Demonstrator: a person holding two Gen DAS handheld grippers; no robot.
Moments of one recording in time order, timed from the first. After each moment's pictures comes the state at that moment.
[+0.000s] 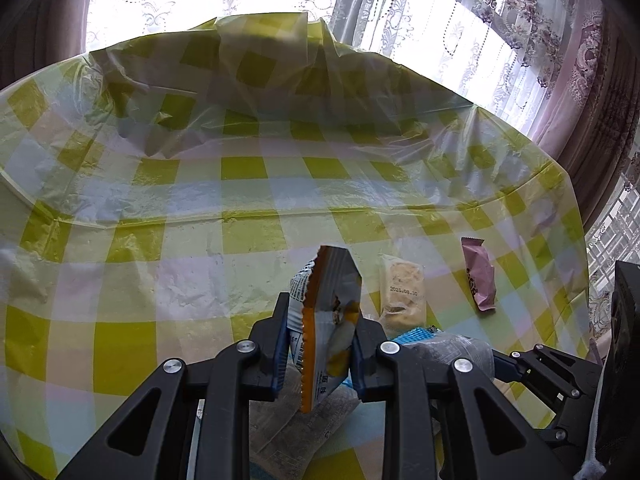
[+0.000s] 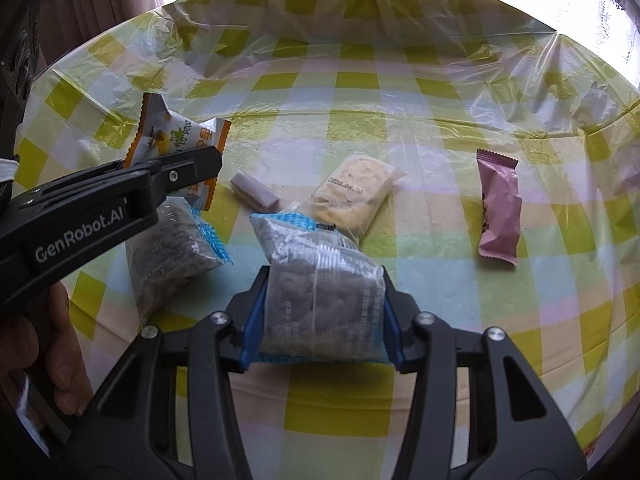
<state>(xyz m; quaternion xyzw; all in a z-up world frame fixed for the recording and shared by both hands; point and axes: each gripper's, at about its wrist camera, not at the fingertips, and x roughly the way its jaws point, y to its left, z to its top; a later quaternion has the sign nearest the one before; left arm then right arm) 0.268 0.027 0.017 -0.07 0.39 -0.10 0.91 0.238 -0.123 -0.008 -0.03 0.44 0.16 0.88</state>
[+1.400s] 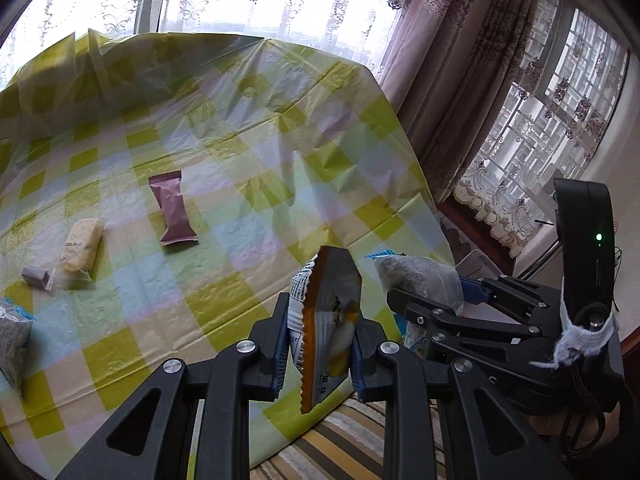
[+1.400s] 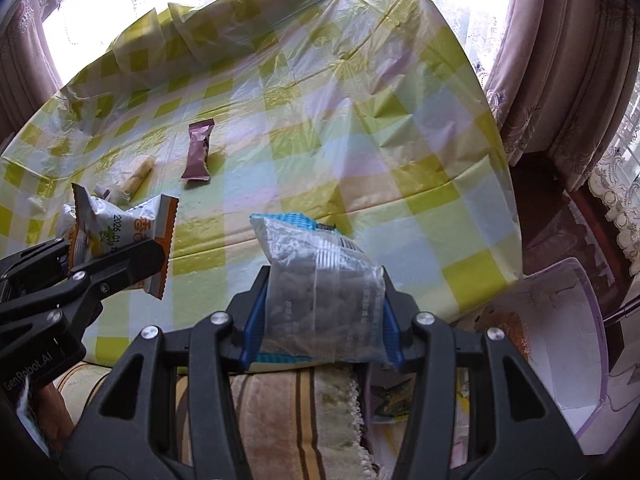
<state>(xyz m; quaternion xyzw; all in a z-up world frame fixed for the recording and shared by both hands) 0.166 -0.212 0.043 0.00 0.42 -0.31 0.85 0.146 -0.371 0.016 0.05 0.45 0.00 0.89</state>
